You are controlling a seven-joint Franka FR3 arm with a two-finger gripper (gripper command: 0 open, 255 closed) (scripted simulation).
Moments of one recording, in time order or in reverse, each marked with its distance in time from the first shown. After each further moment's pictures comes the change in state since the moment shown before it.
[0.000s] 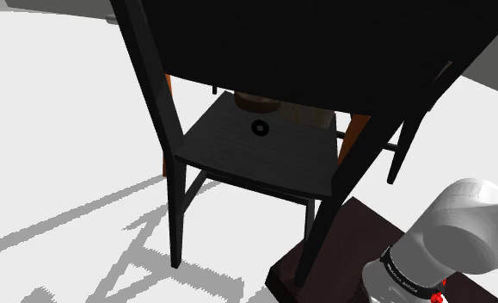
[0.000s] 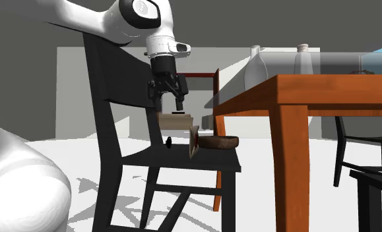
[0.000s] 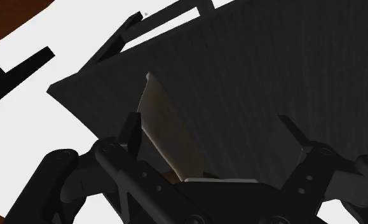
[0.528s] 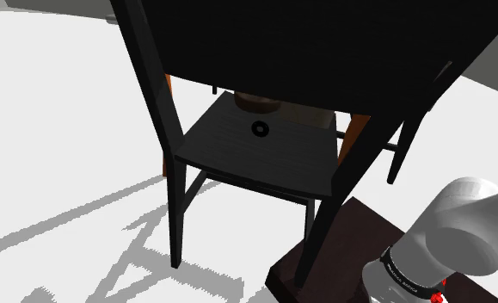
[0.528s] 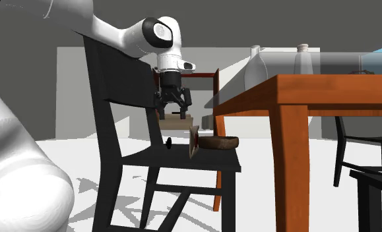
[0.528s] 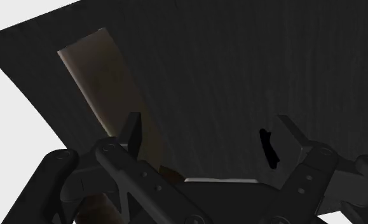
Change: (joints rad) arm 0.047 0.242 0.069 0.122 0.019 0.022 -0.007
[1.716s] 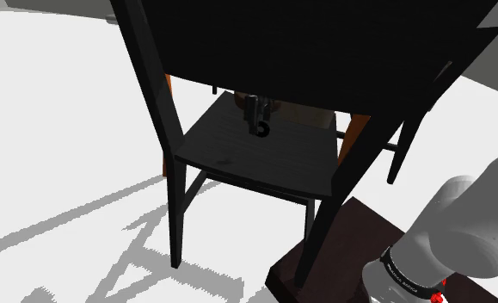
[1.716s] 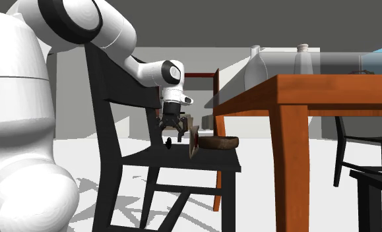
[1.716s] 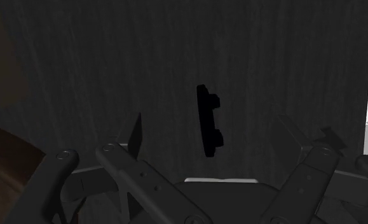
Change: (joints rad) arm 0.078 0.420 0.123 0.187 0.005 0.055 0.006
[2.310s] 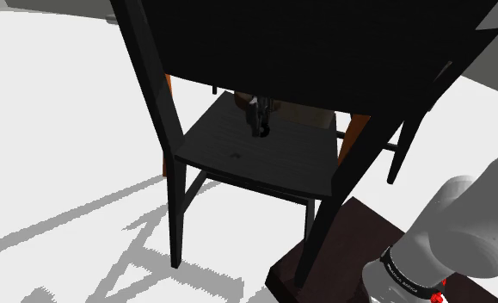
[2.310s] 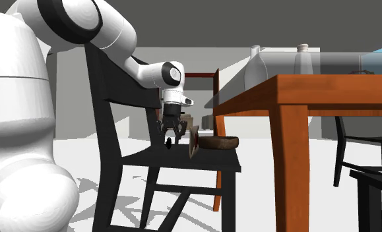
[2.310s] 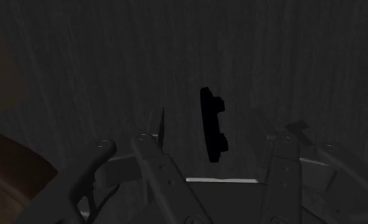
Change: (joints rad) arm -0.001 -0.002 -0.002 -0.018 -0.001 0.018 -0.001
